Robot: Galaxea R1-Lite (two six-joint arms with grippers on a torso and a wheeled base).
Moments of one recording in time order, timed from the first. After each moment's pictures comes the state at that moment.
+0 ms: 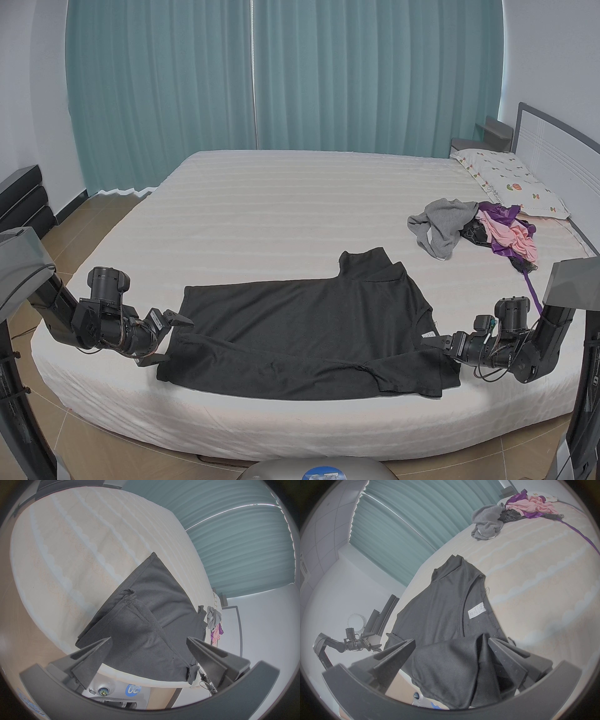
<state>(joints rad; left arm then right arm) 0.02 2.09 -0.79 -0.43 -0.44 -0.81 0.03 2.32 -0.55 -1.11 0.50 0.45</state>
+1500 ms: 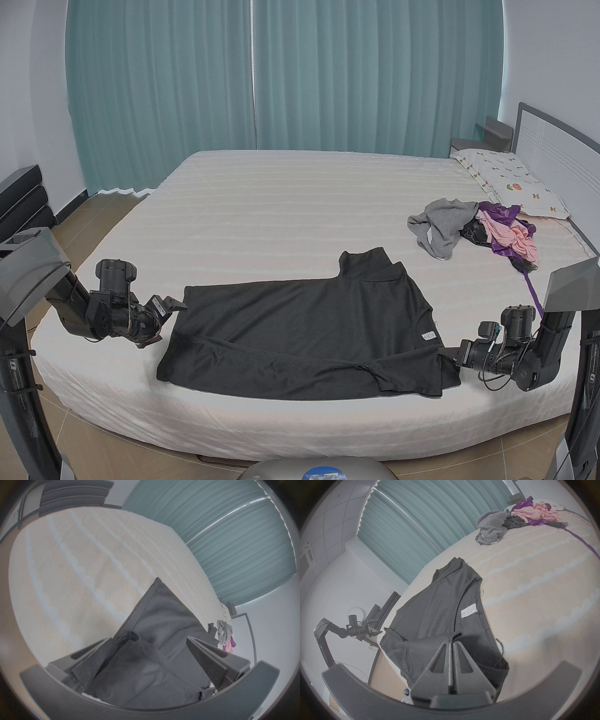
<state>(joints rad) 0.03 2.21 -0.93 -0.48 -0.25 -0.77 -0.02 2.38 -0.49 -1.25 0.55 0.35</state>
